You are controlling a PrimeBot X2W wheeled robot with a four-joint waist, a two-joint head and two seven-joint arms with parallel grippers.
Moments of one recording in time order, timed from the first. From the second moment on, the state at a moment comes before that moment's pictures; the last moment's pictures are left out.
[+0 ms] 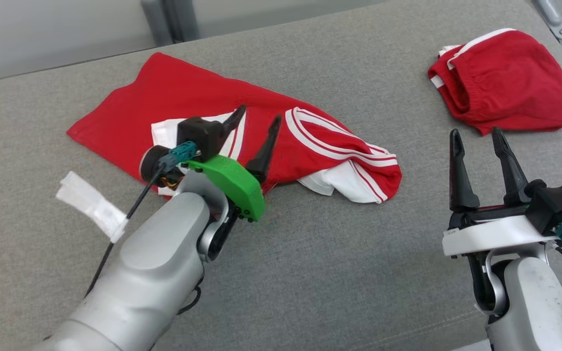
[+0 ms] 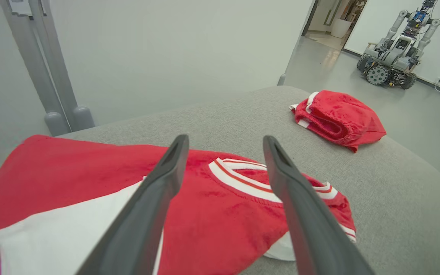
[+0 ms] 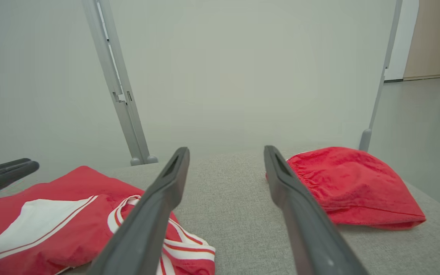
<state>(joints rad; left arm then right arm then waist) -0.83 0.12 -0.90 0.73 -0.83 -0.02 -0.26 -0.23 -0.05 -0.01 0.09 0.16 0.13 -0.26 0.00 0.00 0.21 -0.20</state>
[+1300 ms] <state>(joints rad) 0.02 0.10 -0.20 0.11 -0.42 0.04 -0.26 -0.07 -0.05 0.03 0.07 0.15 0.13 -0.26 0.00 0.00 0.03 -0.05</state>
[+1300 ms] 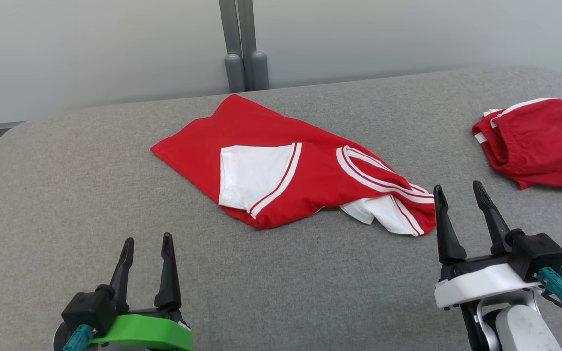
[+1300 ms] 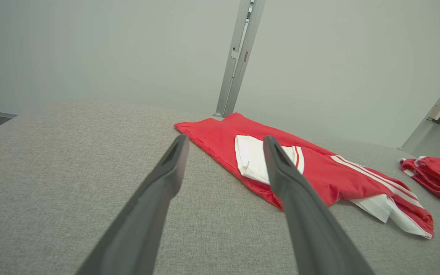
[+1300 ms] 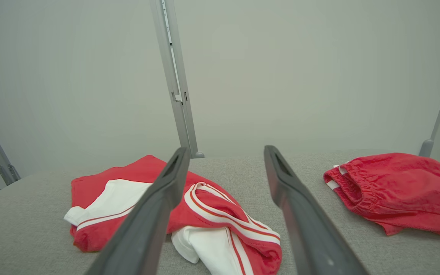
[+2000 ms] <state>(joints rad) 0.04 0.06 -0.17 0.14 -0.37 0.00 -0.26 -0.05 -0.05 0.04 0.09 0.15 0.13 -0.26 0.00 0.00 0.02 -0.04</state>
